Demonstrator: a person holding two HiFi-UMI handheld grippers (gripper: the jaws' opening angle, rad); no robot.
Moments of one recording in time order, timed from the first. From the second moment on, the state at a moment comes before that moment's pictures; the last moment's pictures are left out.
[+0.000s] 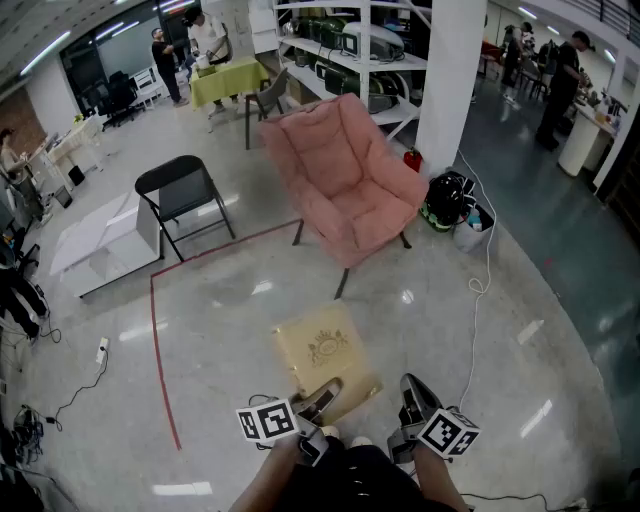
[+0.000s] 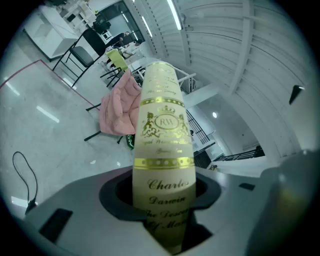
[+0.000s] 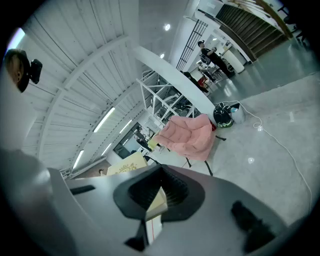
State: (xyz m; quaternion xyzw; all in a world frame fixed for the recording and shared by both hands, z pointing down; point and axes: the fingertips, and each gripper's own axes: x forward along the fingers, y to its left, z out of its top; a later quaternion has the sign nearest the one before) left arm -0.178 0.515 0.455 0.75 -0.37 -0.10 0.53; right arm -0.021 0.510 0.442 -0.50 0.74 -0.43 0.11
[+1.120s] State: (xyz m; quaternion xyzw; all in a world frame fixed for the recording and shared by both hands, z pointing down) left arm -0.112 0.521 0.470 0.75 -0.36 -0.12 0.55; right arm 0.053 0.525 0.458 -0.53 0.73 -0.42 0.13
